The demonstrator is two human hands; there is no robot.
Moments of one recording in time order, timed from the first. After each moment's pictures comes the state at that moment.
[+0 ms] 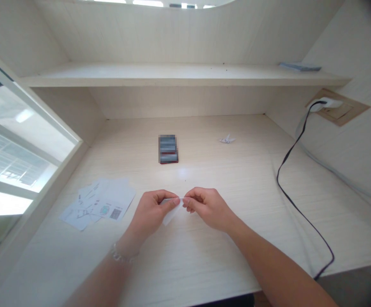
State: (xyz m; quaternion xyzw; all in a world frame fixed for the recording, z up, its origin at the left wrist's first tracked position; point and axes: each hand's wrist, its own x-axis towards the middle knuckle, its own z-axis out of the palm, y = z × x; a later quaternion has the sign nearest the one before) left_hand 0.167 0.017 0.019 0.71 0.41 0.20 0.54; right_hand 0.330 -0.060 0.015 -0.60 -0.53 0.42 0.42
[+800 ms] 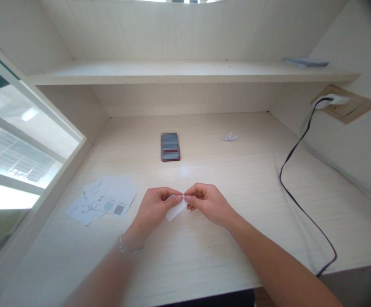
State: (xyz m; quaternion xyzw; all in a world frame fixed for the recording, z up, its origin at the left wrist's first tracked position) left_hand 0.168 0.017 0.008 0.65 0.41 0.19 0.61; right_hand 0.328 -0.054 0.005 -0.57 -0.44 0.51 0.47
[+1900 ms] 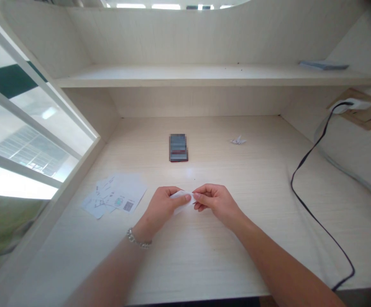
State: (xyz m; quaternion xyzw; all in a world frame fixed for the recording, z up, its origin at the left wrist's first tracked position) left_hand 0.169 0.014 0.009 0.63 0.42 0.19 0.62; right_hand 0.329 -0.050 0.002 -0.54 -0.35 0.58 0.50
